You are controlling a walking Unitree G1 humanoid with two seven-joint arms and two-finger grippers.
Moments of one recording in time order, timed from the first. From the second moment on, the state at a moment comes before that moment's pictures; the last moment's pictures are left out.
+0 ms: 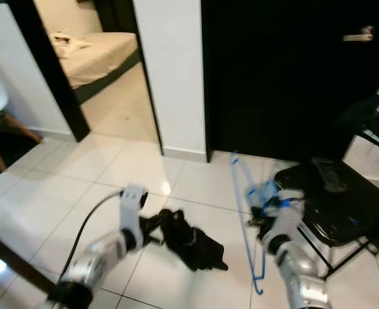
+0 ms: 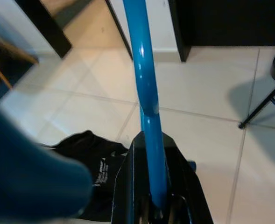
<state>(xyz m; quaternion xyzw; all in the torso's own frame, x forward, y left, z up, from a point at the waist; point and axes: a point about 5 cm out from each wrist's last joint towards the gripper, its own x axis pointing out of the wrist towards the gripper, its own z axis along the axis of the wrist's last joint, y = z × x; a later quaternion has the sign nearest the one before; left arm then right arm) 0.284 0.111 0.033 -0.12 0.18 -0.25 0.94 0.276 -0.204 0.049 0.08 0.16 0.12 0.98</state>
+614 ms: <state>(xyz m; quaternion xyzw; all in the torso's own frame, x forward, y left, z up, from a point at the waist) 0.284 0.113 0.046 -0.12 0.11 -0.23 0.96 0.302 -0.167 0.056 0.06 0.16 0.23 0.96</state>
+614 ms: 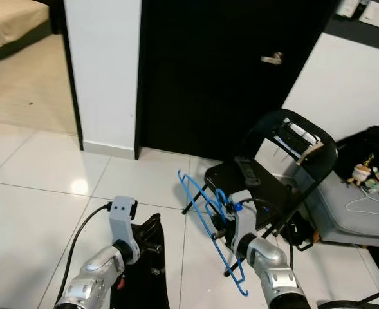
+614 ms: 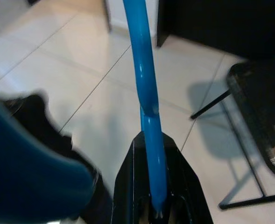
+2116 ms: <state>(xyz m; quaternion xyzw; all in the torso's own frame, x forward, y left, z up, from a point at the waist) 0.283 0.127 0.043 -0.12 0.16 -0.37 0.91 0.278 -0.185 0.038 0.15 0.16 0.18 0.96</state>
